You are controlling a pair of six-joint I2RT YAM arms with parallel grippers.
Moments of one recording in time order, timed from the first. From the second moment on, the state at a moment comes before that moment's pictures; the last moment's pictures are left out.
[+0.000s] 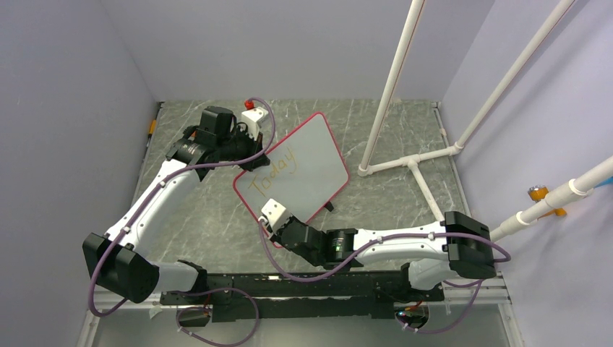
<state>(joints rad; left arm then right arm) -0.40 1.31 1.29 -0.65 0.42 0.08 1.42 1.43 0.87 0.06 0.57 0.05</state>
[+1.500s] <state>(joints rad) -0.40 1.31 1.29 -0.65 0.42 0.07 1.38 1.30 0.86 0.10 0.48 0.03</state>
